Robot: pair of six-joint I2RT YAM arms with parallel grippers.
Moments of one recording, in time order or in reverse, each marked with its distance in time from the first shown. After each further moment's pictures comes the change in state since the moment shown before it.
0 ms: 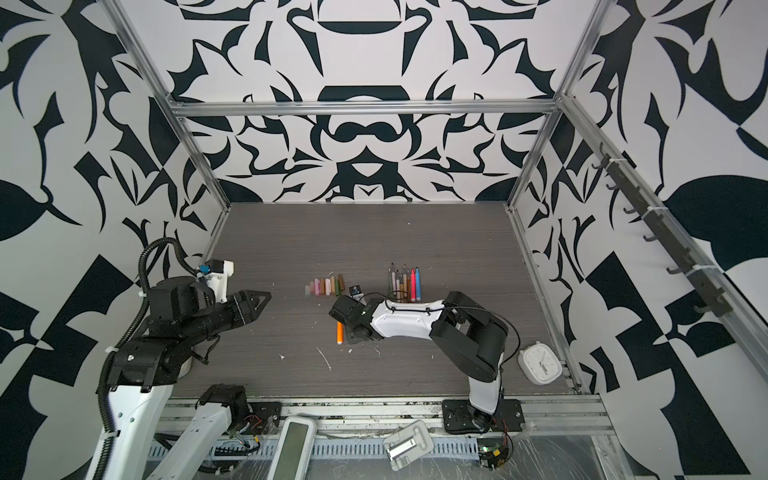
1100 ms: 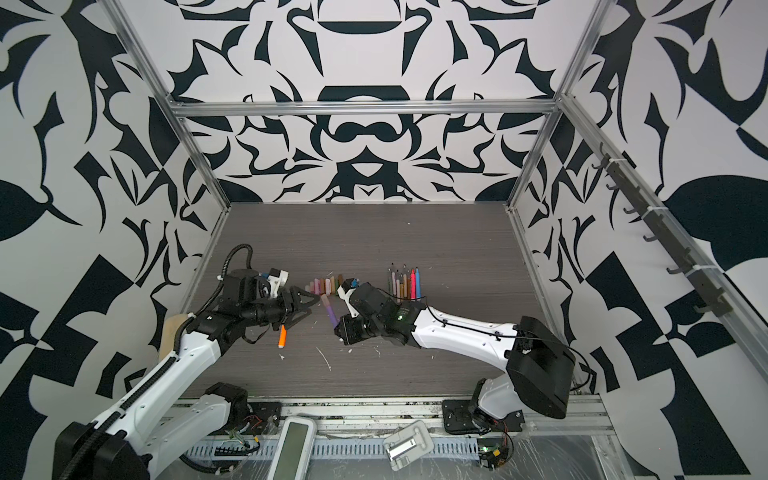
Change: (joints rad) left arm -0.225 0.317 -0.332 0.604 0.252 -0.530; right arm -0.024 -0.395 -0.178 0.267 -0.473 -0.021
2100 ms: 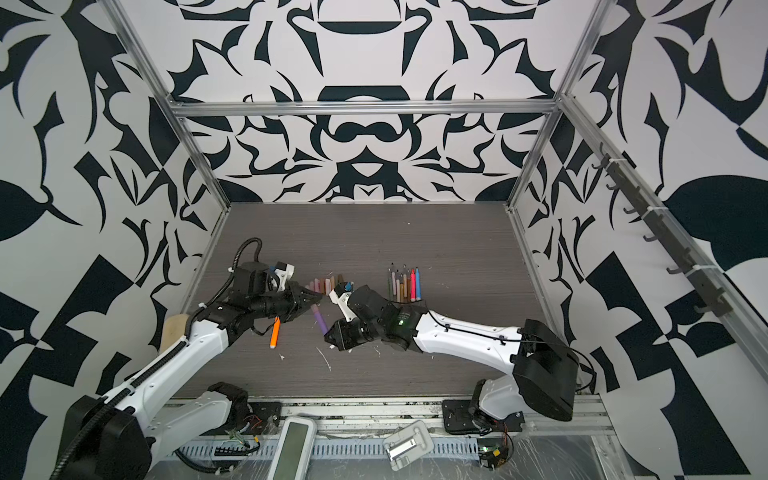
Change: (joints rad) left arm -0.048 0.085 0.044 0.048 -0.069 -0.010; right arm 0.037 -0.026 -0.010 0.067 -0.076 0.042
